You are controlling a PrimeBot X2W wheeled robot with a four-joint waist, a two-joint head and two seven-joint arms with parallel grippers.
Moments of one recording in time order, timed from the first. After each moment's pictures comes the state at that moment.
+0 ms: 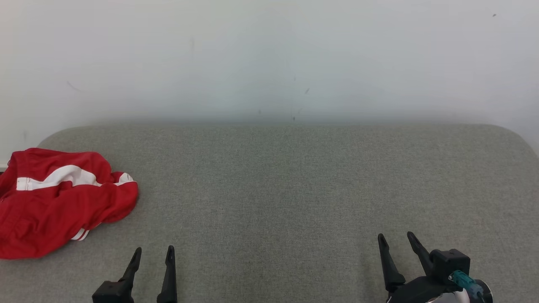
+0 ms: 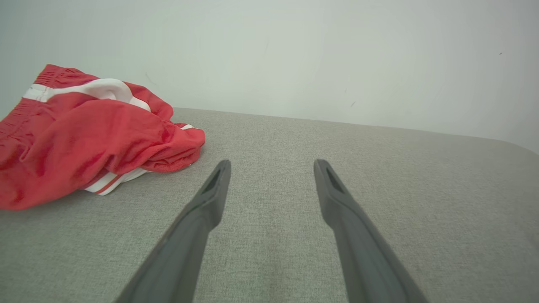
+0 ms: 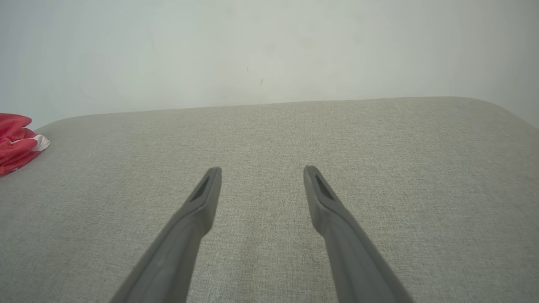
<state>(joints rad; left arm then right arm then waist) -0.08 0.08 -0.06 0.39 -0.22 -0.10 -0.26 -0.10 -0.05 0.03 0.40 0.14 0.13 -0.12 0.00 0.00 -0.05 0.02</state>
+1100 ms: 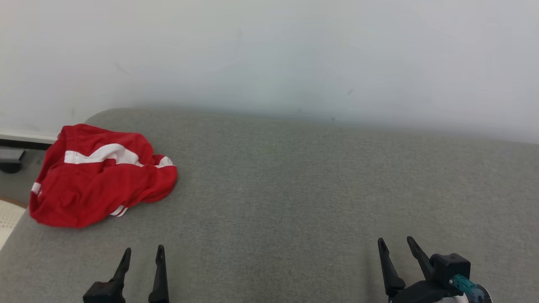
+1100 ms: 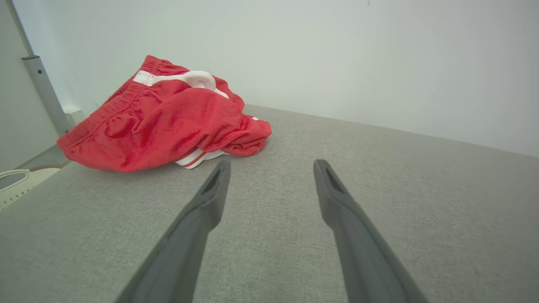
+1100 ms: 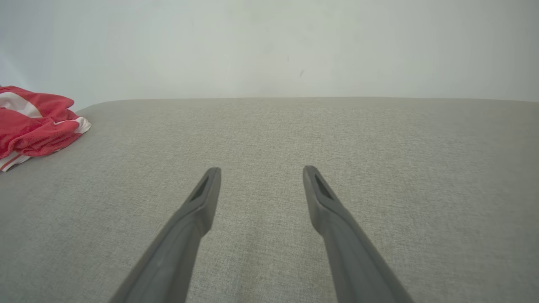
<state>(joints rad) -0.08 0.09 -0.05 0.38 -0.24 -0.06 -0.26 -0.09 -0.05 0.03 0.40 0.15 0.13 -0.13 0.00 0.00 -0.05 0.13</state>
